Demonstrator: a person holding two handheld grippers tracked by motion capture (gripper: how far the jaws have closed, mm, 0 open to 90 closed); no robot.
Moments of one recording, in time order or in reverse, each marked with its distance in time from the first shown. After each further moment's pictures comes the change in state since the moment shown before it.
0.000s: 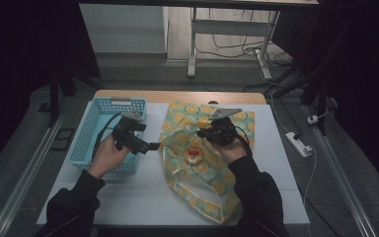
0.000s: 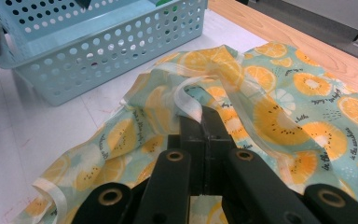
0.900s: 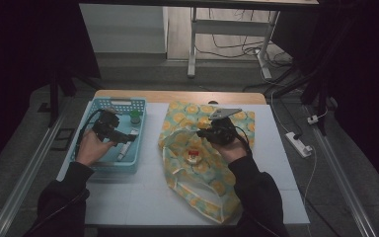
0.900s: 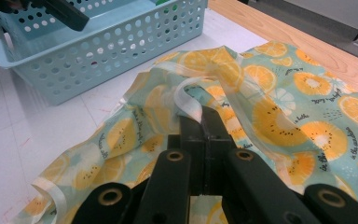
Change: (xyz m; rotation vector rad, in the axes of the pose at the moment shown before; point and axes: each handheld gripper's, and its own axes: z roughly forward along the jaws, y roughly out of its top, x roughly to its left) left arm 0.081 -0.041 0.006 0.158 0.174 -0.155; right arm 0.000 0.000 0.000 0.000 0.000 0.000
